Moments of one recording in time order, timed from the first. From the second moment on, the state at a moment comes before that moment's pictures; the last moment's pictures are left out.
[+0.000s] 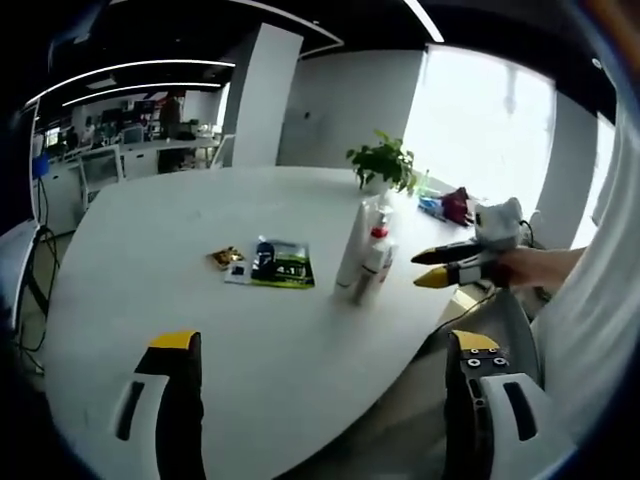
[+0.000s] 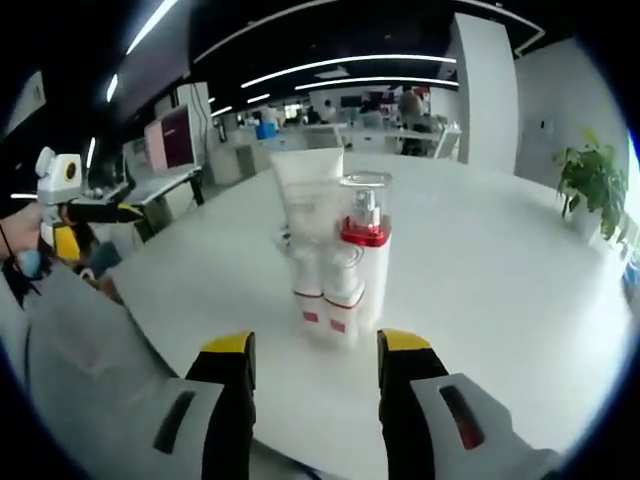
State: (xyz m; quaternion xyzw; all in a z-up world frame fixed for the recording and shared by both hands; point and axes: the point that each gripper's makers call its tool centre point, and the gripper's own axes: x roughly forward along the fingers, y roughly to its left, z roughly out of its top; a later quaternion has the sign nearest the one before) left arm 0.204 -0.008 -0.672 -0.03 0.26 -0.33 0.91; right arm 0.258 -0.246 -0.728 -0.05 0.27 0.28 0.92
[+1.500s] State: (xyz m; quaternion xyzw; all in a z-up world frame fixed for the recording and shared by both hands) left arm 0.183 0.037 -0.712 -0.03 0.30 -0.29 0.91; right arm 0.230 -0.221 -0.702 -0.02 0.22 0.25 0.94
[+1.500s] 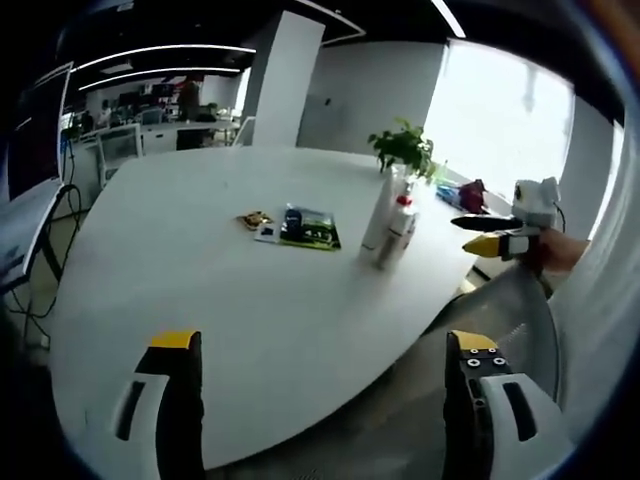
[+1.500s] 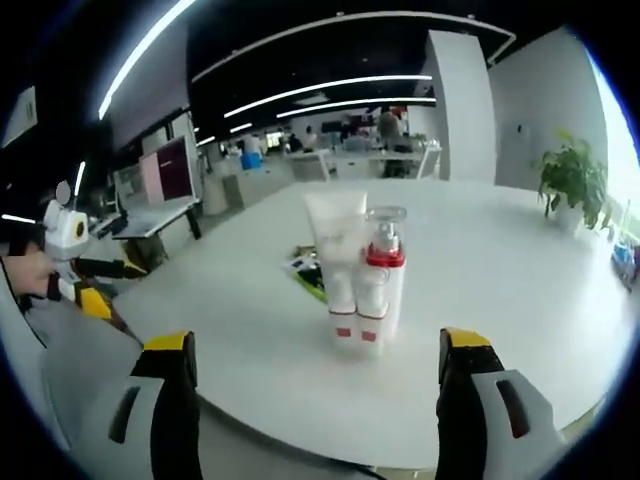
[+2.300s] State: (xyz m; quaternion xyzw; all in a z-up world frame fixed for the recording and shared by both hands) left arm 0.245 0.001 -0.705 -0.03 0.32 -0.32 0.89; right arm 0.231 -0.223 -0.703 0.00 0.22 0.25 0.94
